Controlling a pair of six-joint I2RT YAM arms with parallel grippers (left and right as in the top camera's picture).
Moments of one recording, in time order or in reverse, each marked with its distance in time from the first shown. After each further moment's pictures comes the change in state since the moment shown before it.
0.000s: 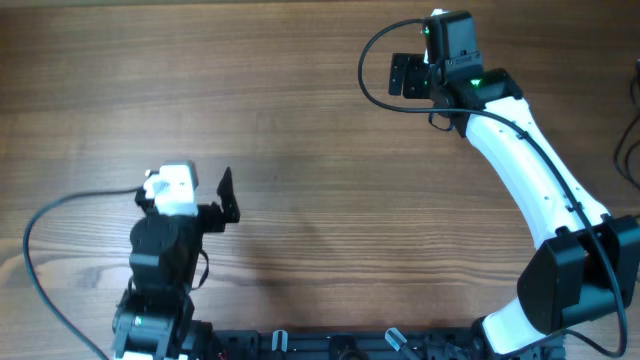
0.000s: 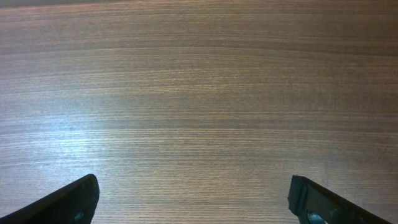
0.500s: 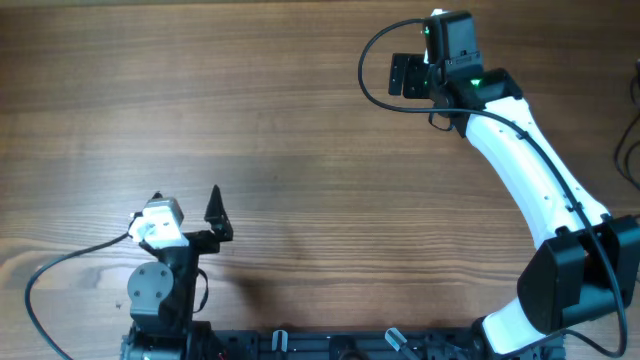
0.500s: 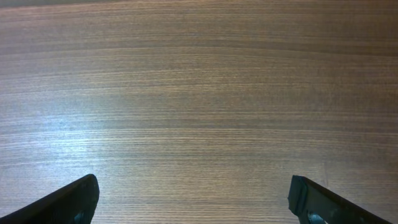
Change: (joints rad) left arm 0.067 -0.375 -0.206 -0.002 0.013 -0.079; right arm 0.000 0.000 0.000 0.000 0.000 0.000
